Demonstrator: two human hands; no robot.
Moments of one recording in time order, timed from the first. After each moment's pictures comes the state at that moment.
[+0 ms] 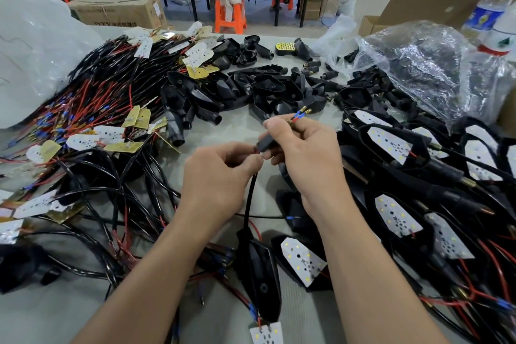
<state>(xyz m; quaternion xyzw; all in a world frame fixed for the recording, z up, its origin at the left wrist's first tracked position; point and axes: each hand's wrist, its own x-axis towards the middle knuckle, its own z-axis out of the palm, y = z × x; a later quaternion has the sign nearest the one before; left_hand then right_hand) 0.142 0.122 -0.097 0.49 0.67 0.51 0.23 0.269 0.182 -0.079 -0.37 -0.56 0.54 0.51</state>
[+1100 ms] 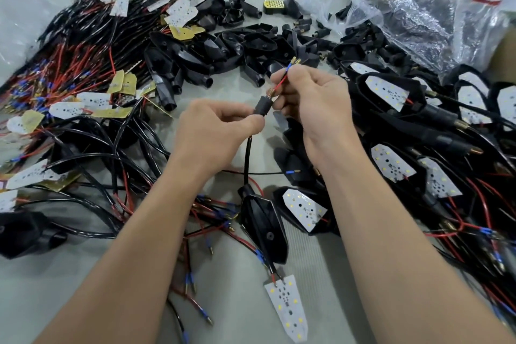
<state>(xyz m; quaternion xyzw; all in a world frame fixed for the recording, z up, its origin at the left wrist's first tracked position) 0.130 0.119 -0.087 0.51 0.66 0.48 0.28 0.275 0.181 -0.071 -0.41 -0.50 0.55 0.53</state>
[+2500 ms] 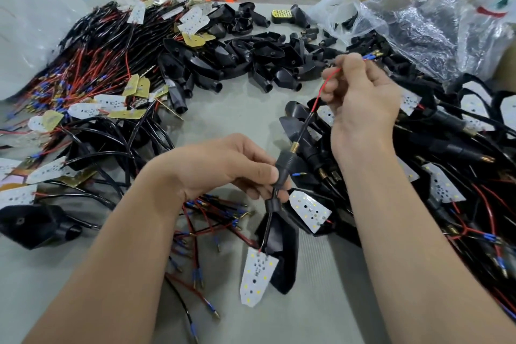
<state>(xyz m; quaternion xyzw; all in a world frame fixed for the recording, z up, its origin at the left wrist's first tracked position) 0.110 0.101 -0.080 0.61 0.44 0.22 0.62 0.298 0.186 -0.058 -0.37 -0.35 0.53 0.68</state>
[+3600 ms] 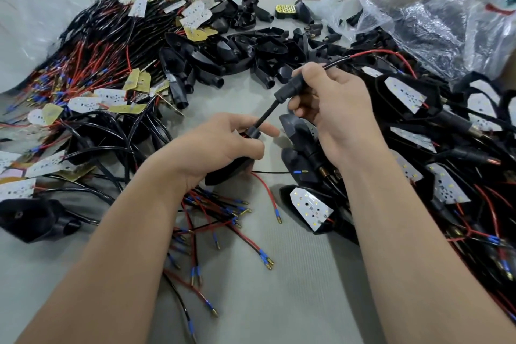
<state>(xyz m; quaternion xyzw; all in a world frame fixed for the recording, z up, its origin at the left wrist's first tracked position) 0.111 0.107 -0.077 0.54 0.59 0.32 0.51 0.286 0.179 -0.062 -0.39 -0.48 0.58 0.53</state>
